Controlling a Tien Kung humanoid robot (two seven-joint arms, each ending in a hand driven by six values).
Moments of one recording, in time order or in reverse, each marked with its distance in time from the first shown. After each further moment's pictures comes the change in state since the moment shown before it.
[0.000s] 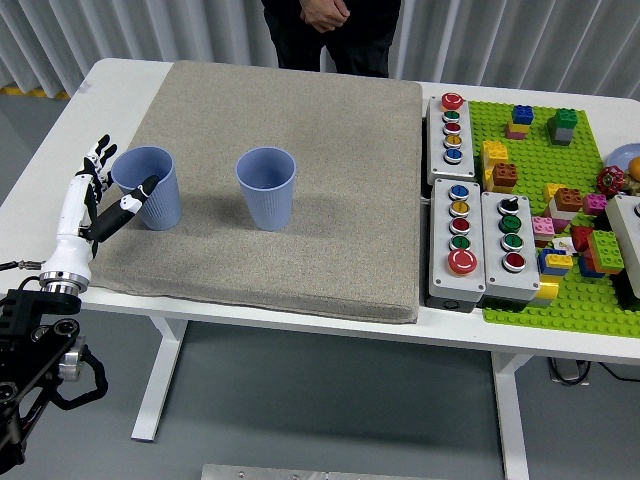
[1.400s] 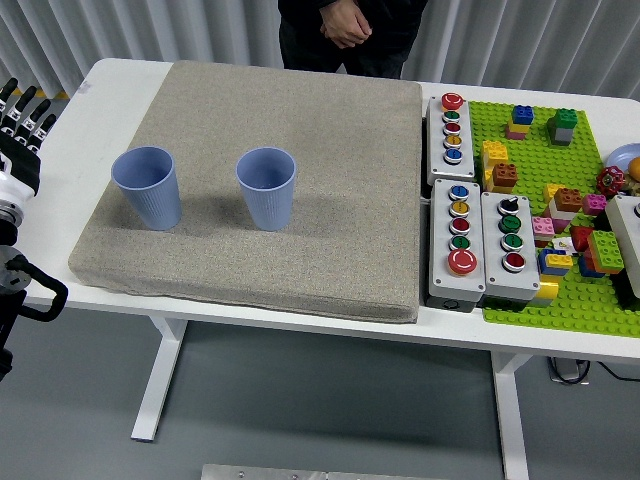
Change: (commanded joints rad) left arm -0.194 0.062 -0.171 0.155 -0.649 -0.237 0.117; right arm -0.005 -0.005 -0.007 0.000 0.001 -0.003 0.000
